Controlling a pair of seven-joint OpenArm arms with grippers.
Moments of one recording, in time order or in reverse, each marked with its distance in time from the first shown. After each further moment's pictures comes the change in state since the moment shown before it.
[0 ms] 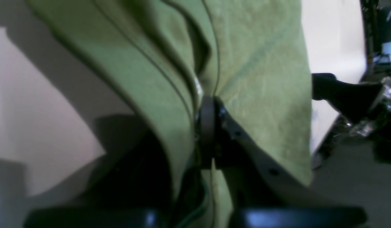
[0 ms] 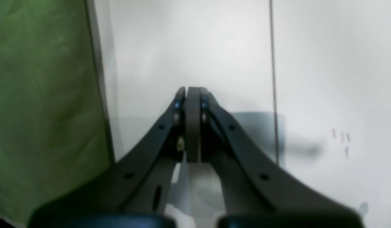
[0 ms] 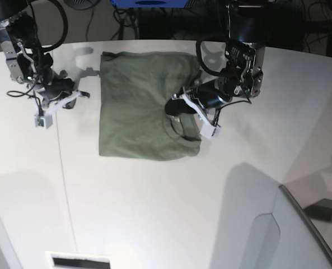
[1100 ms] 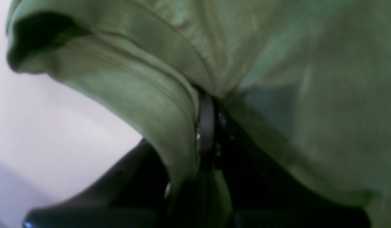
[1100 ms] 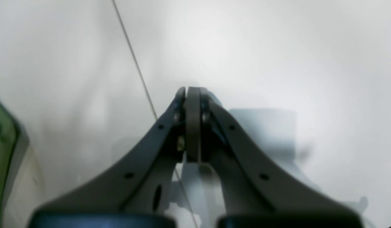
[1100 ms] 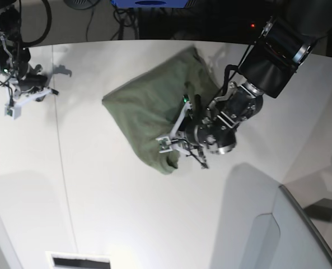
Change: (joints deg) left arm -16.8 -11.7 44.9 4.3 40.8 0.7 -4.3; right arm -5.1 0.7 12.9 -0.2 0.0 -0.1 -0.7
